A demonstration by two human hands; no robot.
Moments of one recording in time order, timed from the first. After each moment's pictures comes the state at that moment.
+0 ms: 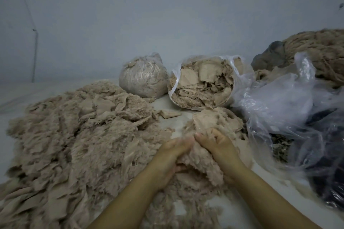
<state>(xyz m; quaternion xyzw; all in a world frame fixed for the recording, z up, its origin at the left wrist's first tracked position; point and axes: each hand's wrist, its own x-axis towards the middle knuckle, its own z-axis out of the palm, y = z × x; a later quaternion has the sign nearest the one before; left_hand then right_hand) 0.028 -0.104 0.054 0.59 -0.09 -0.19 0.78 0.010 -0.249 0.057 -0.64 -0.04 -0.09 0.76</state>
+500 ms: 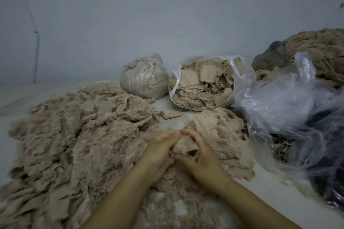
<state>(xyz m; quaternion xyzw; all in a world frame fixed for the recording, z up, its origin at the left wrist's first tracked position) 0.036 -0.088 0.069 0.53 -0.07 -0.16 0.83 0.004 -0.220 0.040 -0.80 -0.15 -0.13 0.57</state>
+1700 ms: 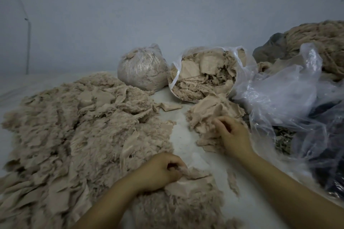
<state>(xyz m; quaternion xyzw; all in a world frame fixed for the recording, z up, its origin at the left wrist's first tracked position) 0.035 -0.053 0.026 0.85 -0.28 -0.16 0.41 0.048 -0.289 0.029 -0.83 -0.02 -0.30 0.48</state>
